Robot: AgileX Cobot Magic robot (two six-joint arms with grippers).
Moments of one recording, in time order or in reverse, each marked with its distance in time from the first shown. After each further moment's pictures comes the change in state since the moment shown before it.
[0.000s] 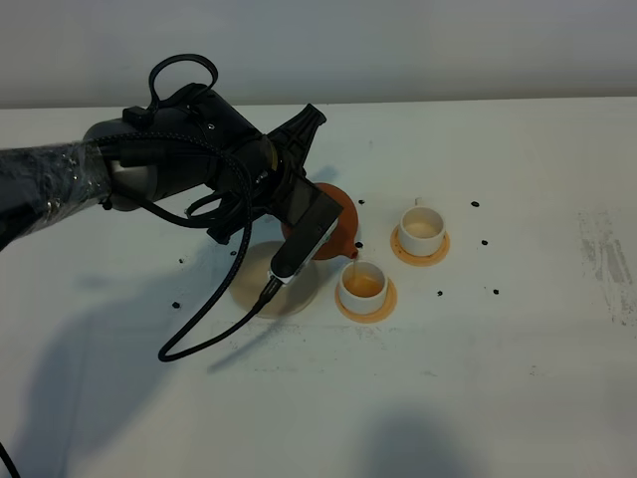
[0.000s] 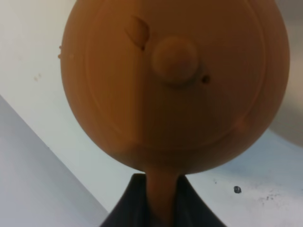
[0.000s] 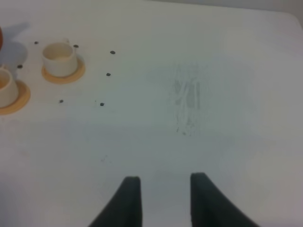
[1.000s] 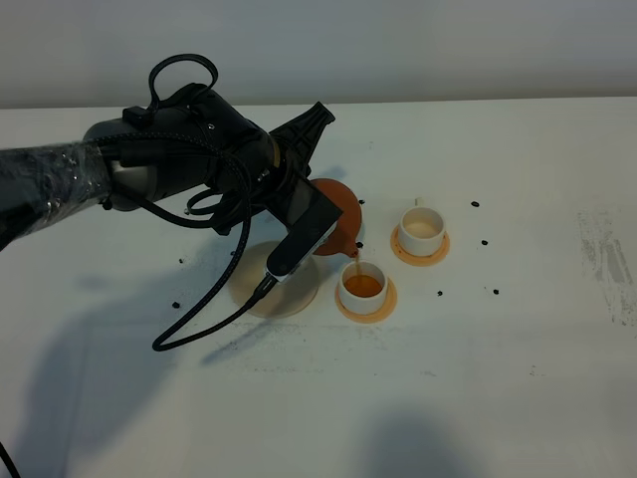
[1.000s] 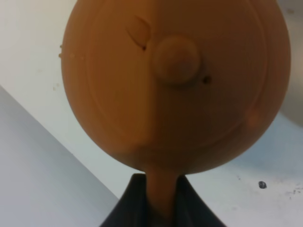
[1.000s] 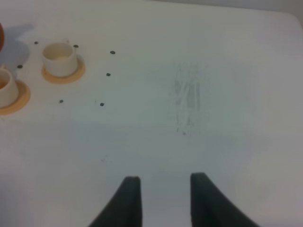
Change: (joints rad) left arm 0.000 0.000 0.000 0.000 -0.046 0.074; right arm 0.000 0.000 0.000 0.000 0.000 0.000
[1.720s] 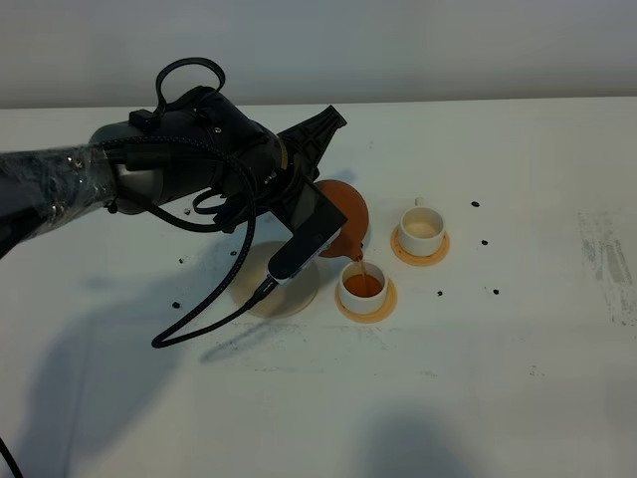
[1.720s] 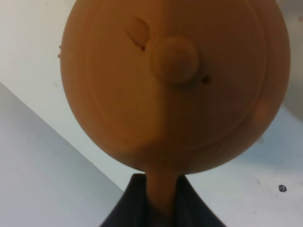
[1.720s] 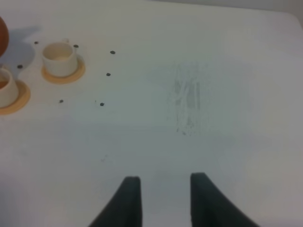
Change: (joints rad) left arm -0.016 0.000 0.000 0.001 -0.016 0.052; right arm 0.000 0.000 0.000 0.000 0.000 0.000
